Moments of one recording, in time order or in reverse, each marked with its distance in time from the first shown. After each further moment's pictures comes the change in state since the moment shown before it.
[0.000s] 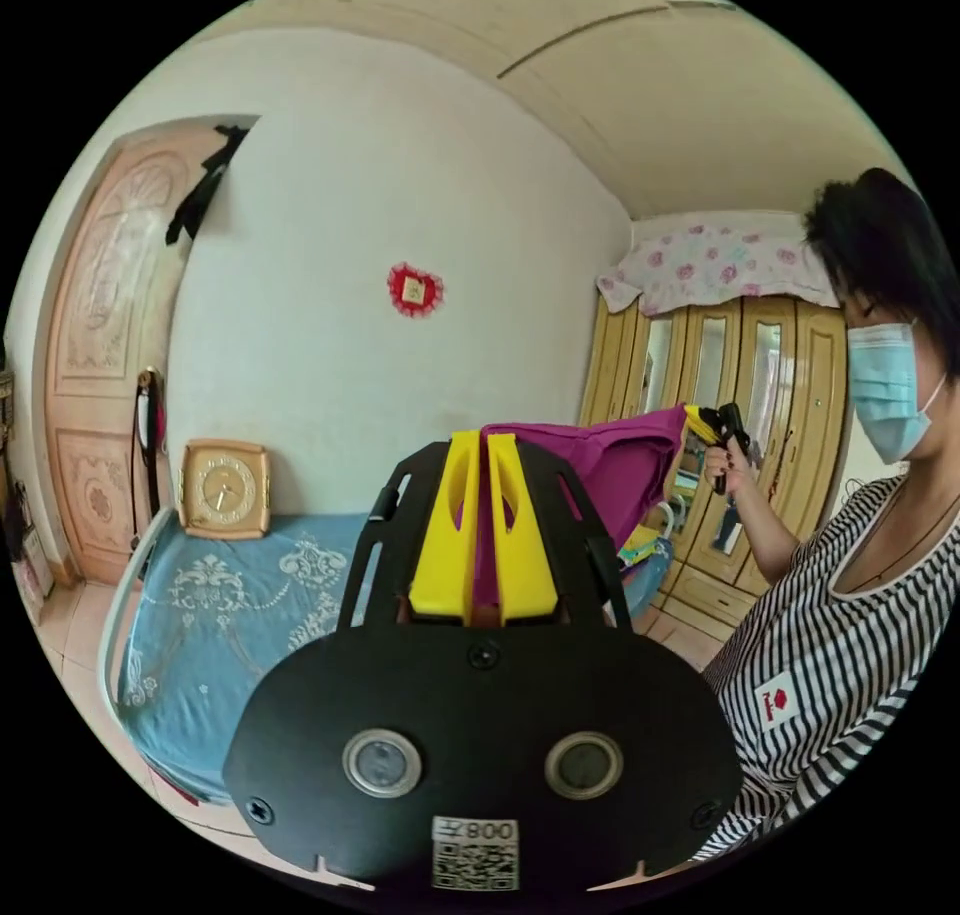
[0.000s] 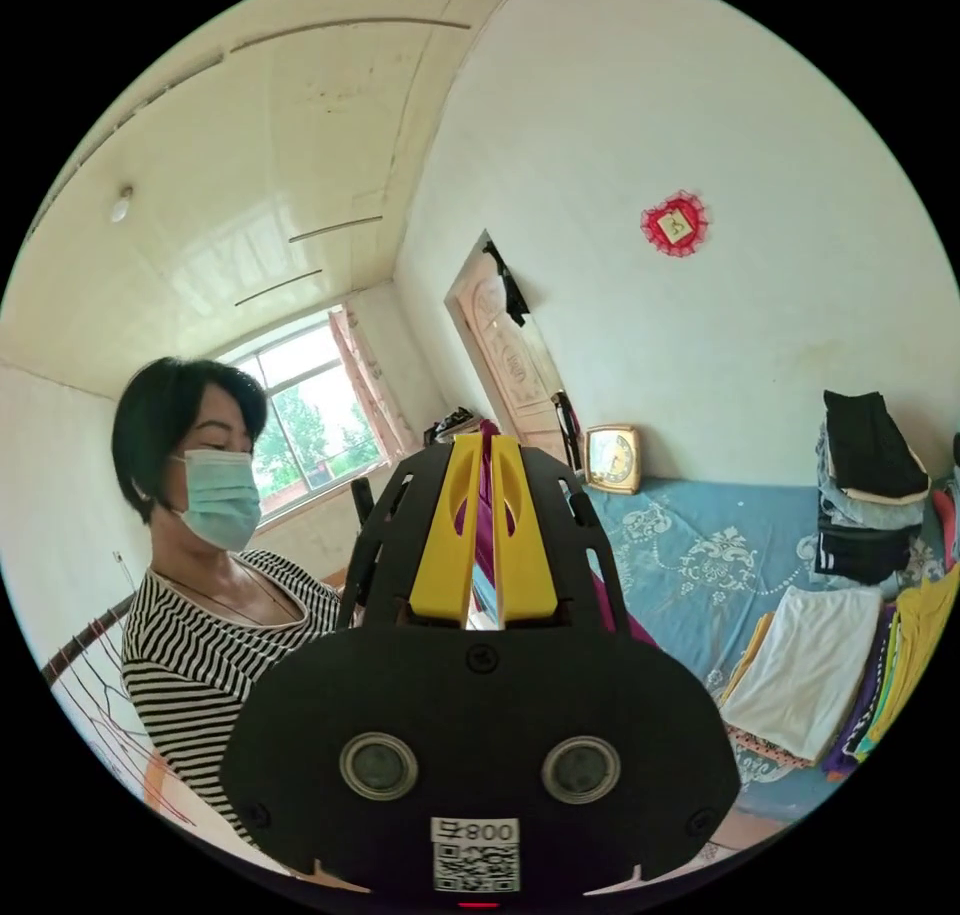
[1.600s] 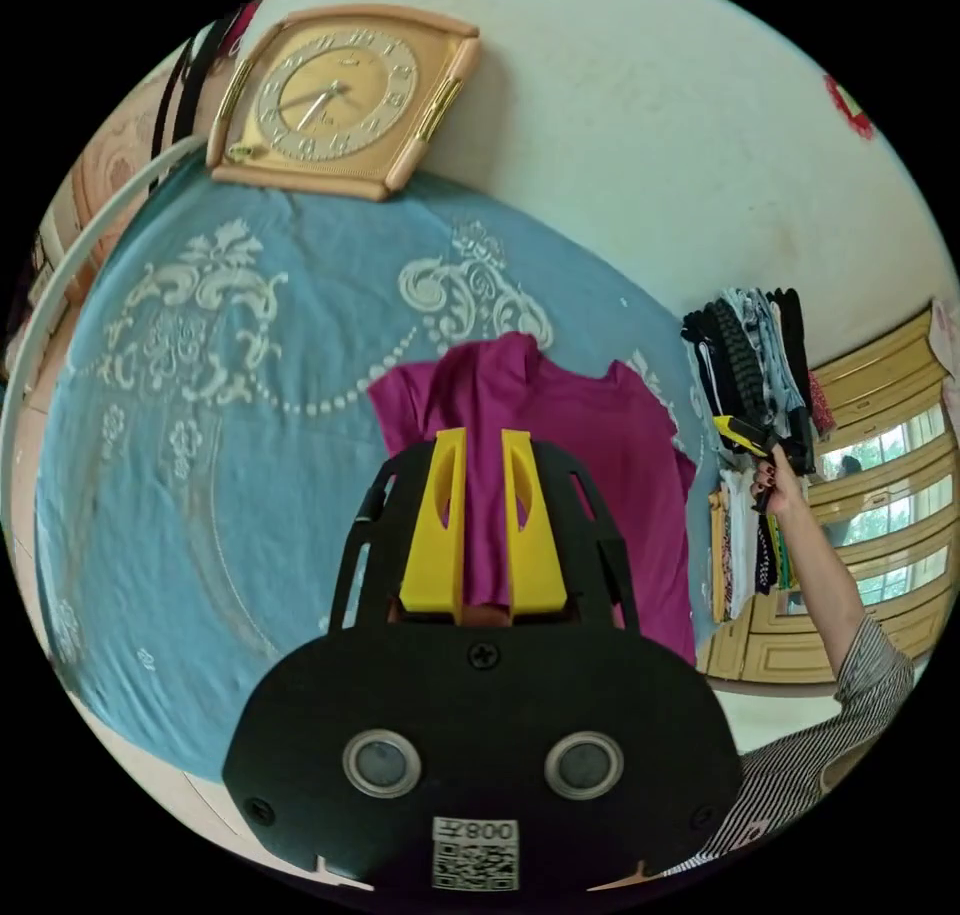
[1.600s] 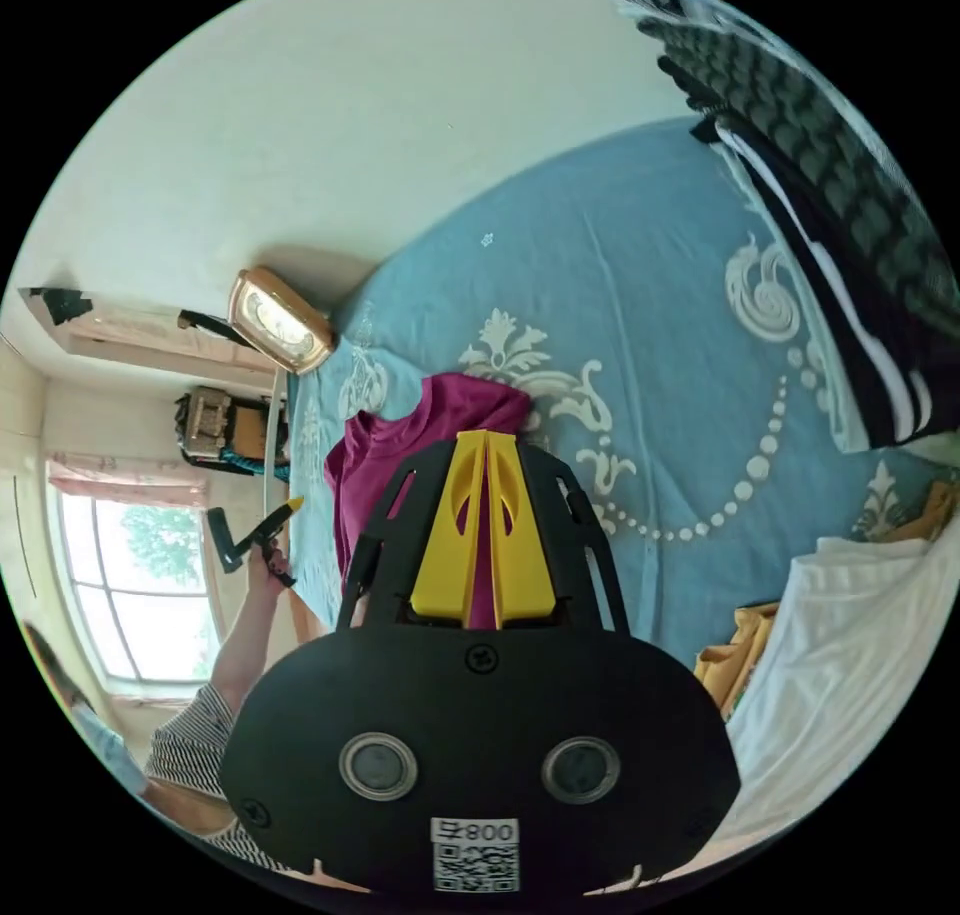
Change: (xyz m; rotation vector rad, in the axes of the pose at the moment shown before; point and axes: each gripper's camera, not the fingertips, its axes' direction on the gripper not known) left arm -0.465 0.404 0.525 -0.807 -0.261 -0.600; right arm 0.558 0.290 0.793 -0.586 0.473 0.798
